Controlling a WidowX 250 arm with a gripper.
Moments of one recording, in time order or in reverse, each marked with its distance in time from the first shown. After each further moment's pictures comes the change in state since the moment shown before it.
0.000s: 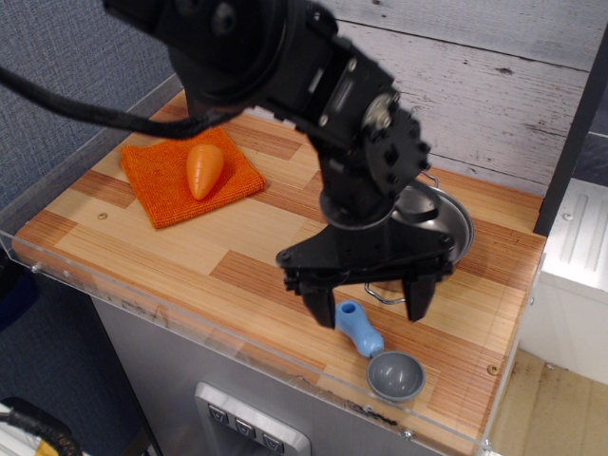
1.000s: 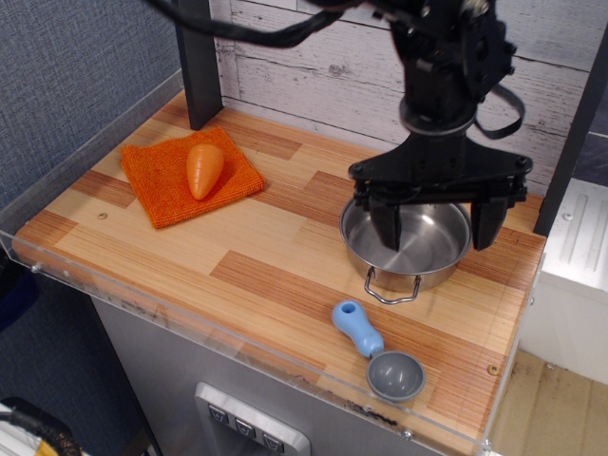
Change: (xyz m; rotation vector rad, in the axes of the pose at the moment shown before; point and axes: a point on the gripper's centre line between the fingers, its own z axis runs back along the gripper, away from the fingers) arm 0.037 -0.048 0.019 -0.027 -0.011 -0.124
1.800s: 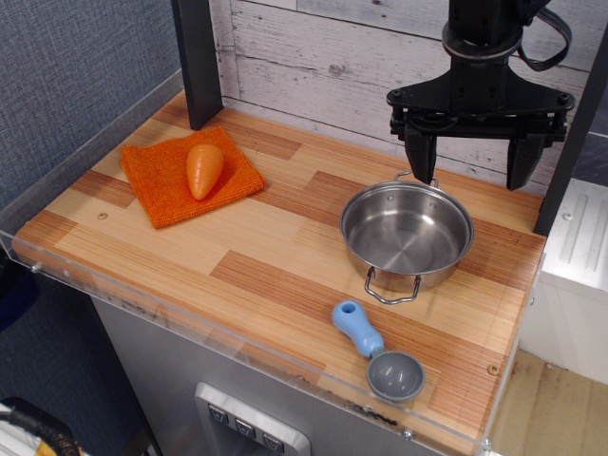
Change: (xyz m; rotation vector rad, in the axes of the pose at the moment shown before) arm 0.039 -0.026 0.017 0.002 -0.040 -0.150
